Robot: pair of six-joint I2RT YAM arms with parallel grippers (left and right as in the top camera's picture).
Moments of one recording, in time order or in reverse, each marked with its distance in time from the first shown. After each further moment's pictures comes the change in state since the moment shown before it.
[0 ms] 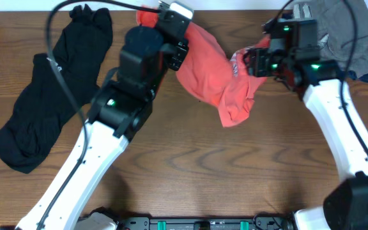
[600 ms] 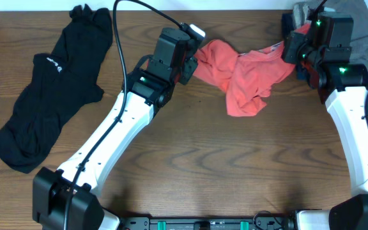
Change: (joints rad) left arm 0.000 0.268 0.000 -0.187 0.031 -0.023; right arm -0.141 -0.101 0.008 0.045 0.256 0.108
